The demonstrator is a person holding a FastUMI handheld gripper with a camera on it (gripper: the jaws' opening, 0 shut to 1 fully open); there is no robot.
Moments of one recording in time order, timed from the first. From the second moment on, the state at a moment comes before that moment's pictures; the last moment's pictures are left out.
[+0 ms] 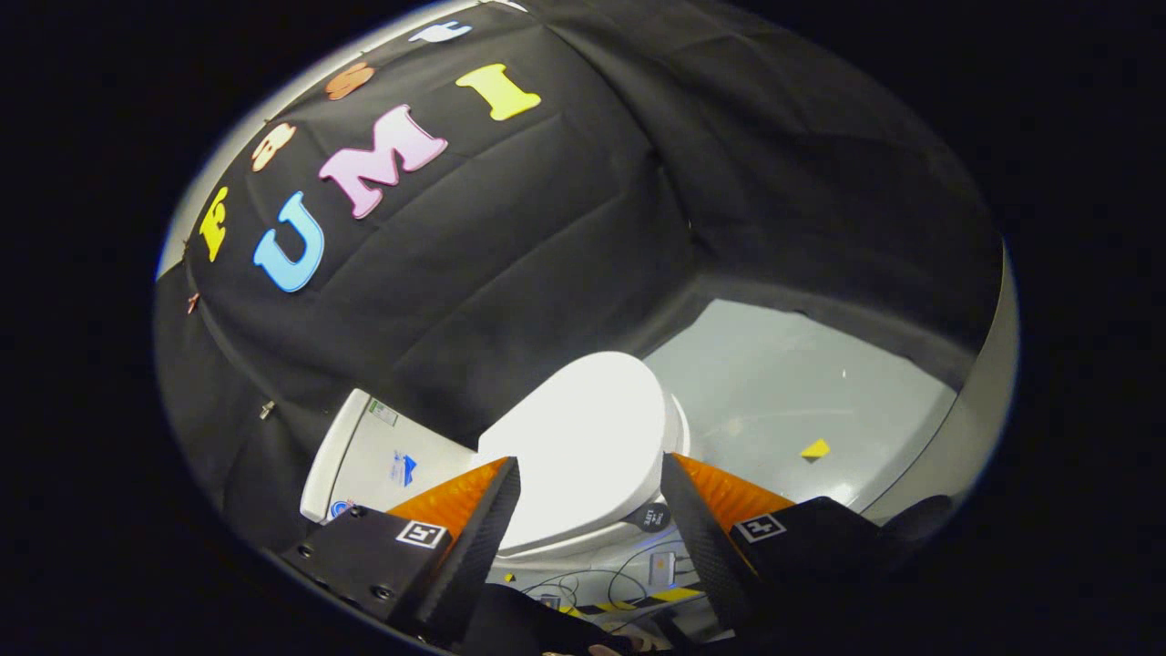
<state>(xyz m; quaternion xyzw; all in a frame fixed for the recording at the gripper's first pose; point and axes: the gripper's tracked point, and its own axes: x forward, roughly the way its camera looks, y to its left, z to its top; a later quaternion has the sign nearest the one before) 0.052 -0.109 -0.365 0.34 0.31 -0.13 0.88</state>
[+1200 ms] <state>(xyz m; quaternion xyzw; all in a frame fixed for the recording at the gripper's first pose) 0.060 -0.080 -0.571 0.59 0.38 -0.13 0.70</state>
